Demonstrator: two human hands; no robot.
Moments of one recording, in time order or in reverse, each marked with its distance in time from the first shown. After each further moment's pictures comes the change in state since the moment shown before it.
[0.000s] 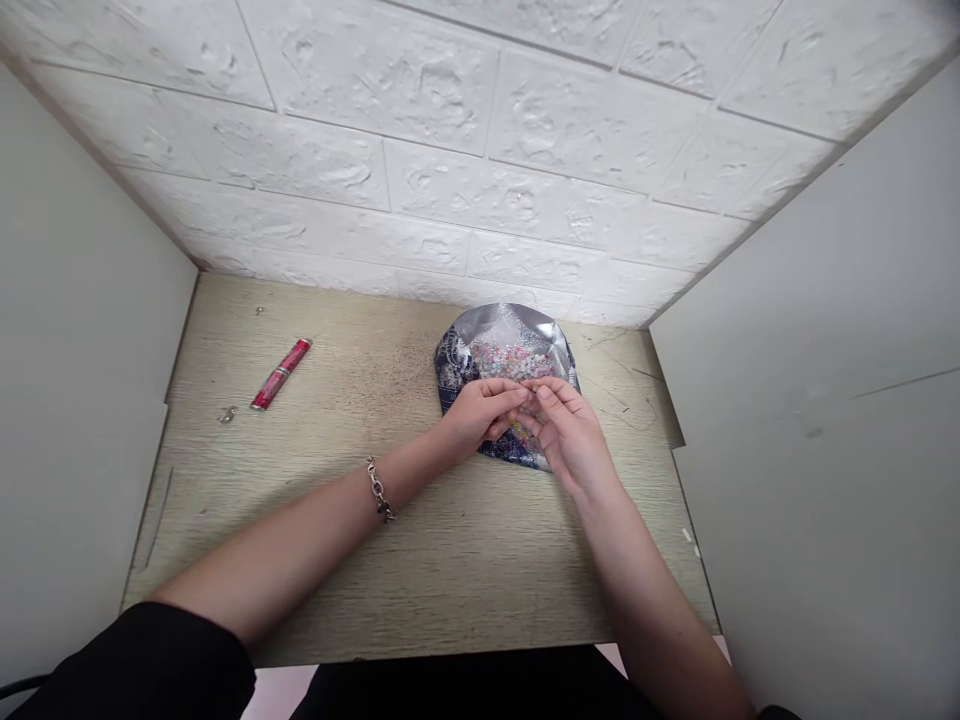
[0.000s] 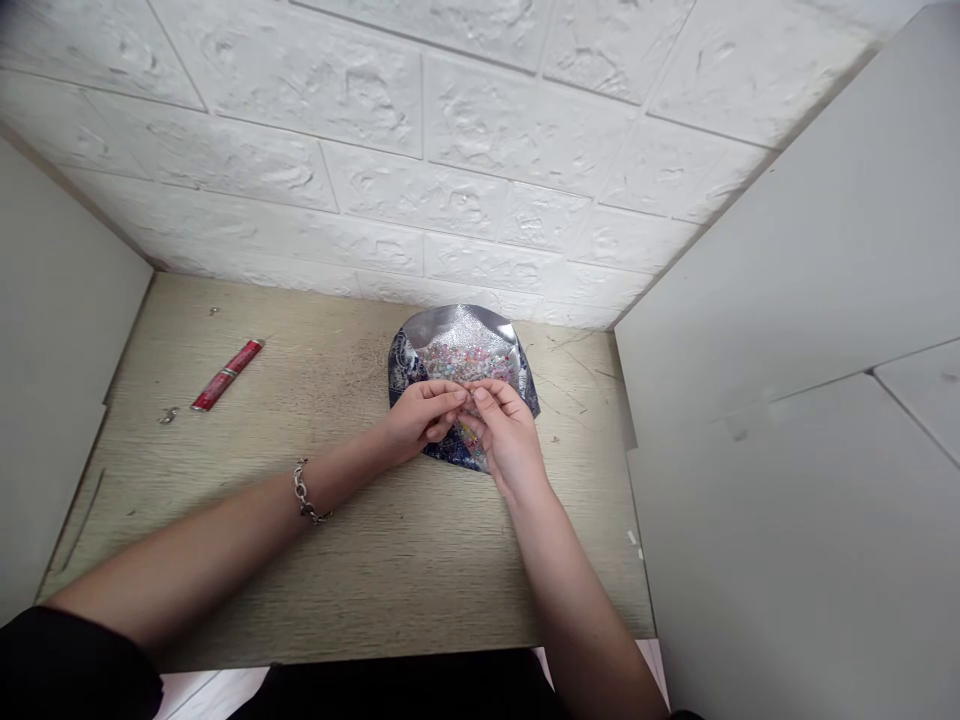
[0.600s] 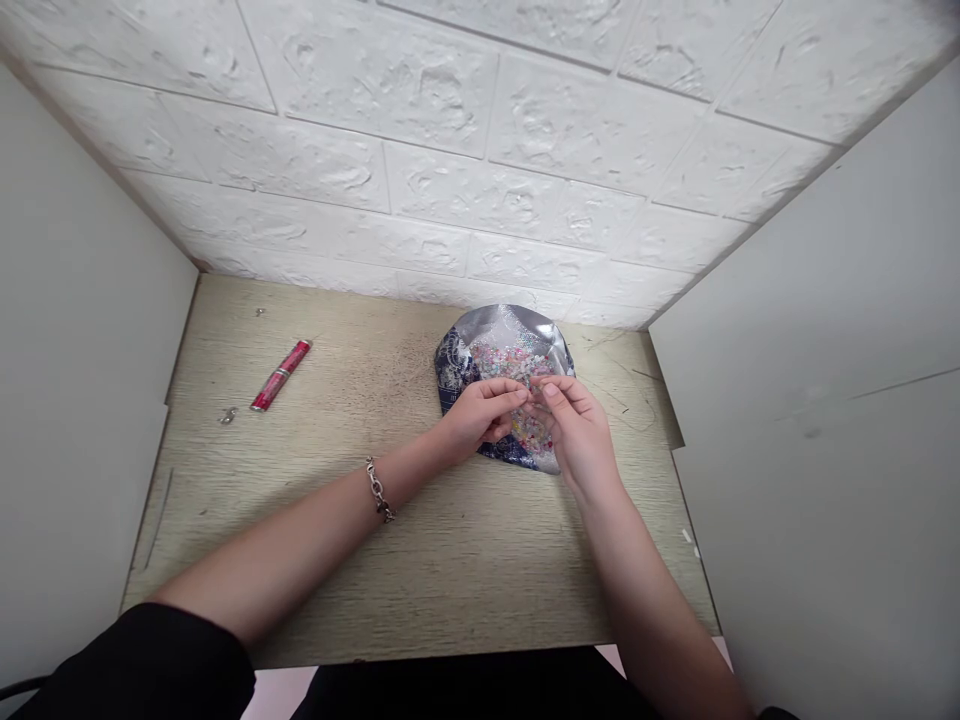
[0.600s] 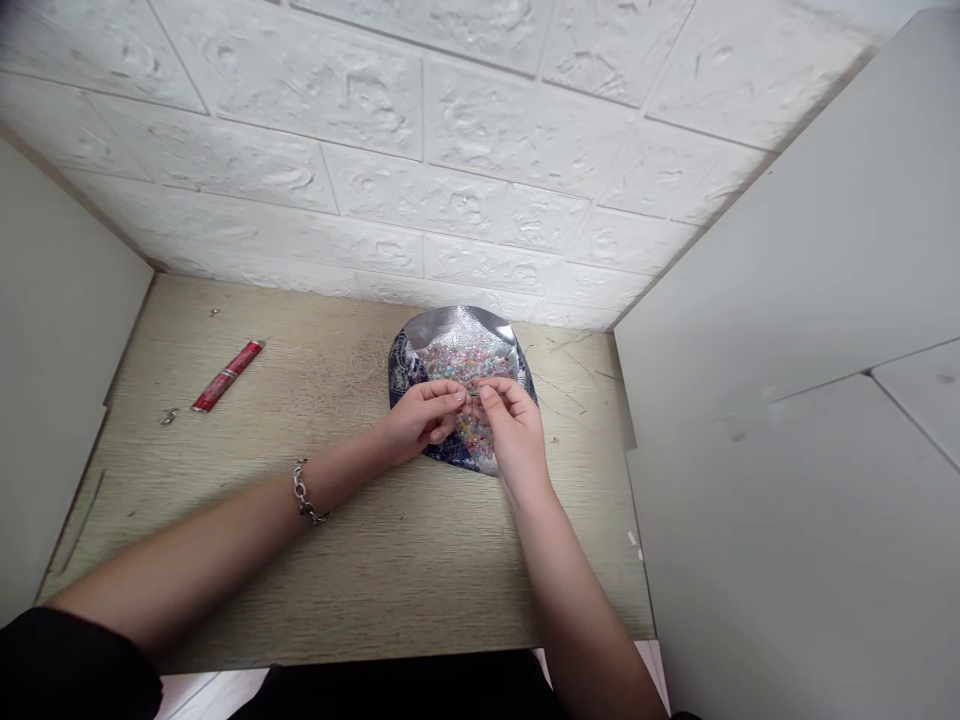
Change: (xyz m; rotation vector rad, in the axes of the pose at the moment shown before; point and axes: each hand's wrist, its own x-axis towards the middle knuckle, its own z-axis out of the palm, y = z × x) left_hand 0.001 -0.001 -0.003 0.012 -0.043 -0.011; right_hand 0.002 -0.002 -0.003 -0.211 0.063 -0.164
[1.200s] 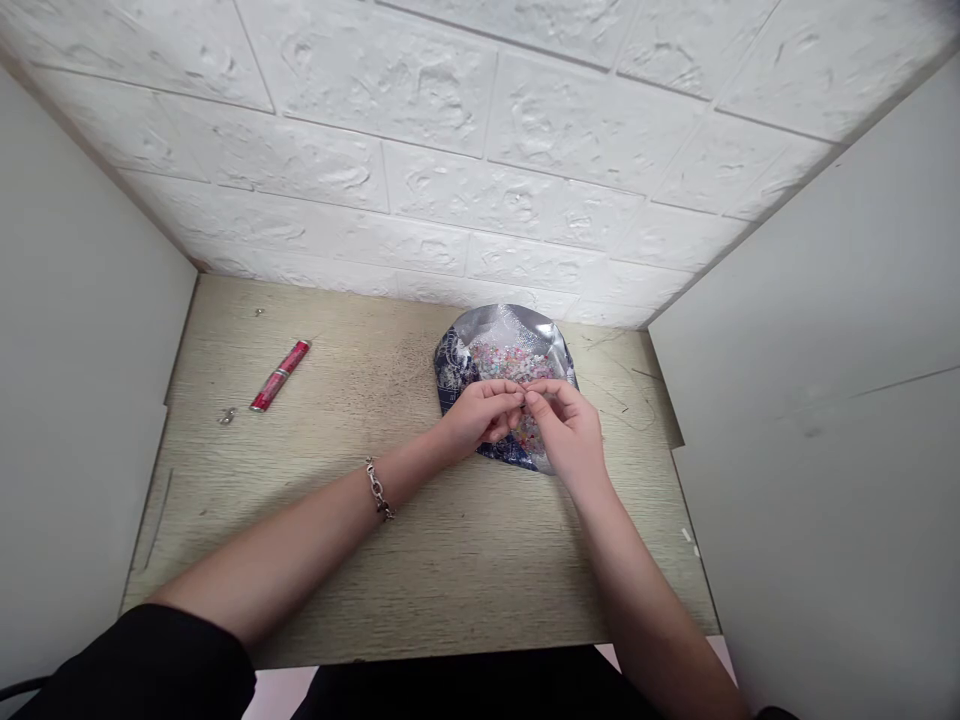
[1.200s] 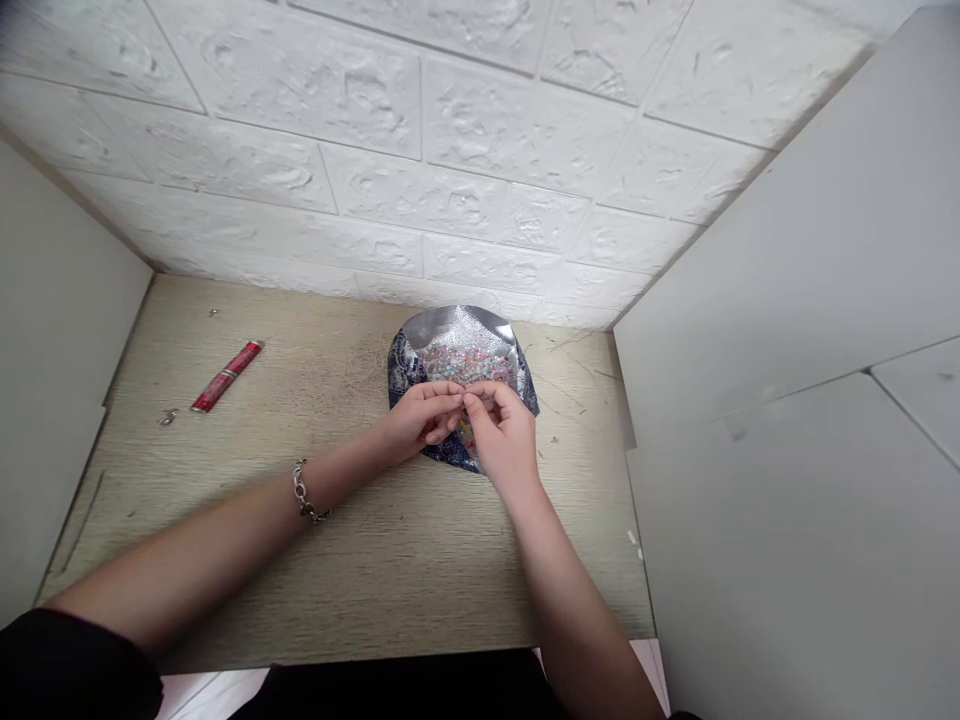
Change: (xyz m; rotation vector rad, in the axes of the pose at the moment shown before) left_hand 0.002 0.001 -0.001 -0.004 -0.042 -0.025; right_hand -0.005 0.001 0.001 -0.457 -0.050 -0.184
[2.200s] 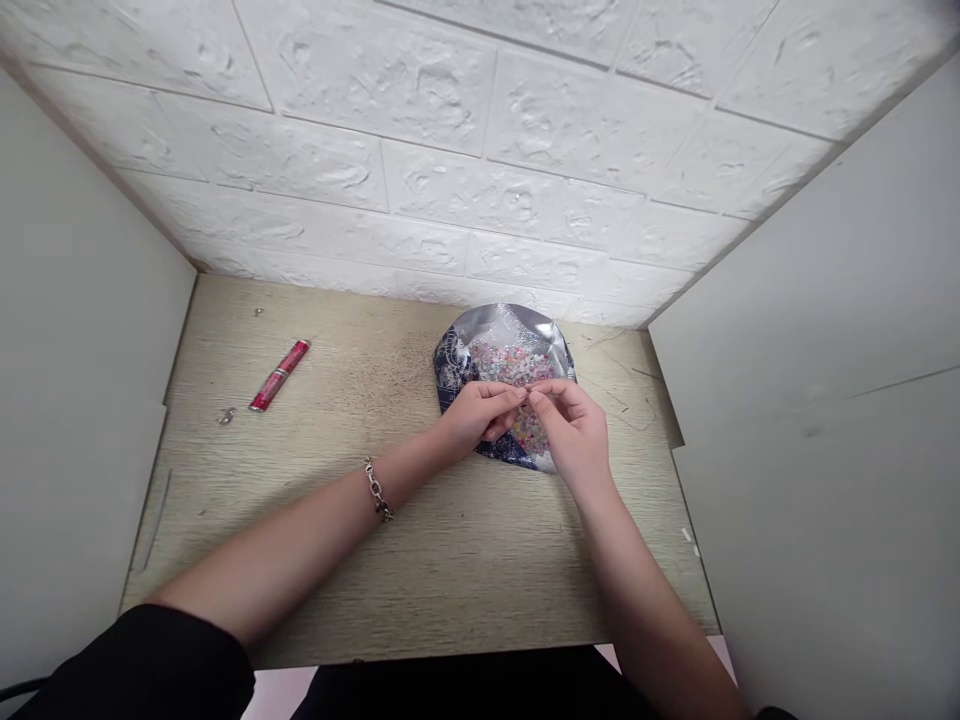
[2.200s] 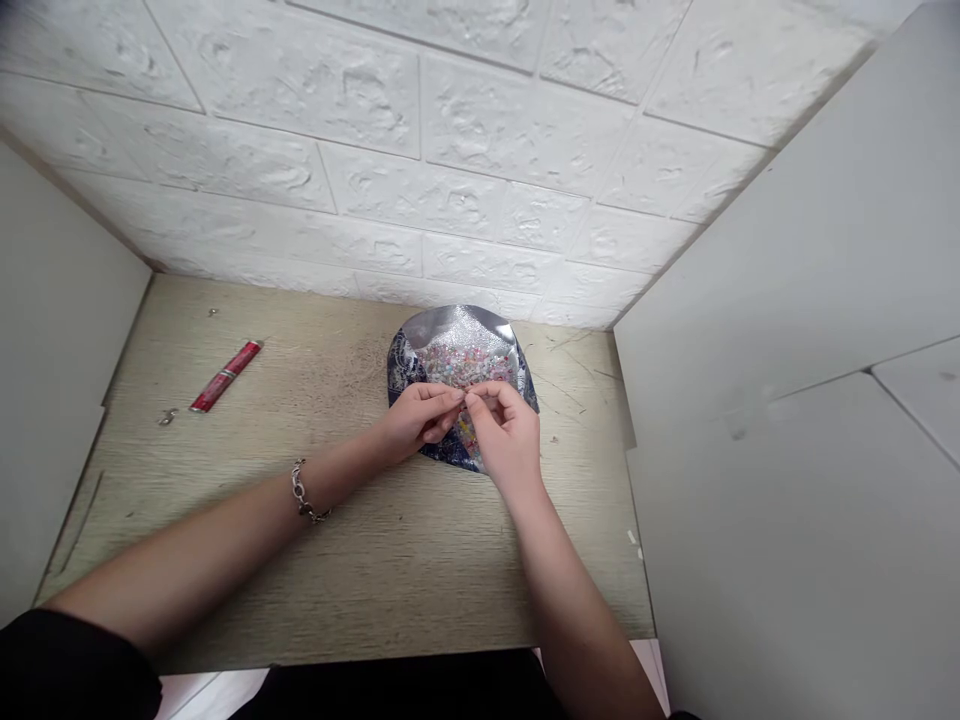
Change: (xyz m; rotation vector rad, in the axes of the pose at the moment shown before) left_hand -0.003 0.003 0.001 0.084 0.006 0.037; right_hand -0.001 -0.006 0.000 0.027 0.057 -0.001
